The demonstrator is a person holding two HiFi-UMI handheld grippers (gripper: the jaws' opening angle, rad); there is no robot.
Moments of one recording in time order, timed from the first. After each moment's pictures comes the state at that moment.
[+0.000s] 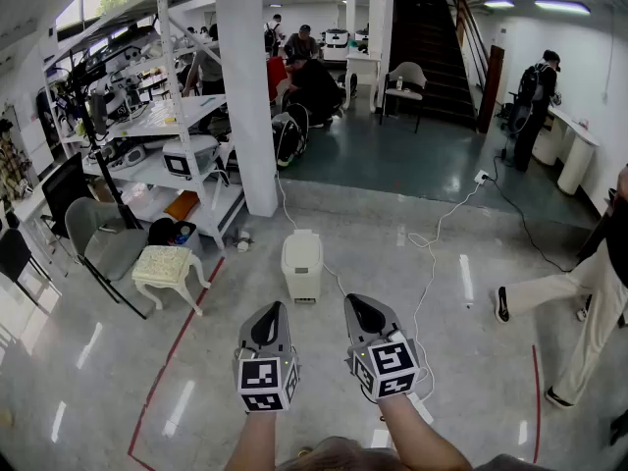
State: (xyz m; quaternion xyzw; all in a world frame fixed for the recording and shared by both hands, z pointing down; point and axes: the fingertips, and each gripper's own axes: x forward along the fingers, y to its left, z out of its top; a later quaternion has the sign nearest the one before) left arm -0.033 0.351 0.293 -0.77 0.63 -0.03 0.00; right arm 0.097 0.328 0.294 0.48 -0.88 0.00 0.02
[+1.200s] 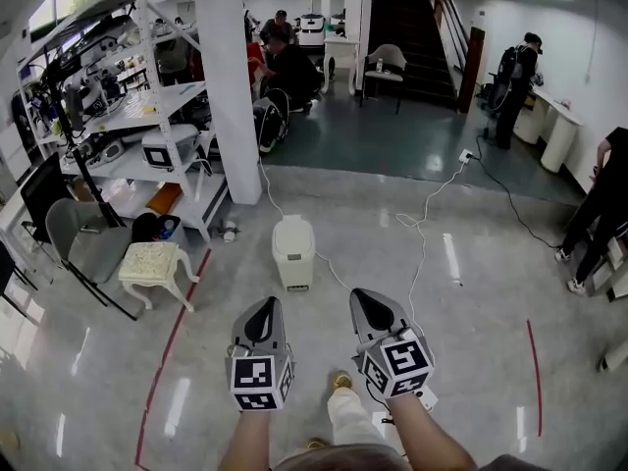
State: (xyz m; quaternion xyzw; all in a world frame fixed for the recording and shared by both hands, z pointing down) left arm -0.069 0.349 0.323 -0.80 0.60 -0.04 0.00; right arm 0.079 0.342 0.315 0.50 -0.86 0.01 -0.01
